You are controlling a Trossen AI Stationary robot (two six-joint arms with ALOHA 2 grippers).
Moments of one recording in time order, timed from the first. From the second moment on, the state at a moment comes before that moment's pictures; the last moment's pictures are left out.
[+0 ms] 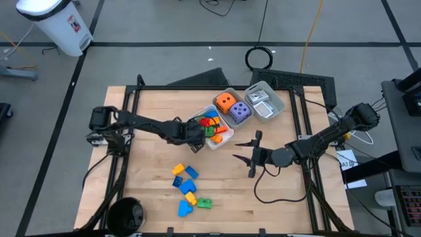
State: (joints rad) left arm 0.01 1.75 1.10 -0.66 -0.46 -0.64; right arm 0.43 1.24 0.59 0.42 0.67 -0.14
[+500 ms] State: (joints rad) left arm 0.05 1.77 1.01 -0.55 -0.34 -0.64; right arm 0.43 1.24 0.59 0.42 0.67 -0.14
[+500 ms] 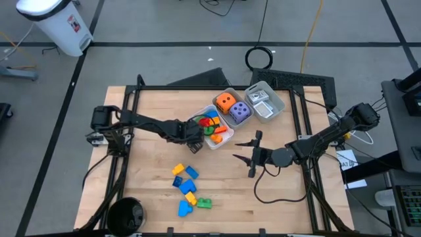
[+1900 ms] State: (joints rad) left arm -0.07 1.70 1.01 -0.52 -0.25 -0.69; right arm 0.43 1.24 0.59 0.42 0.67 -0.13
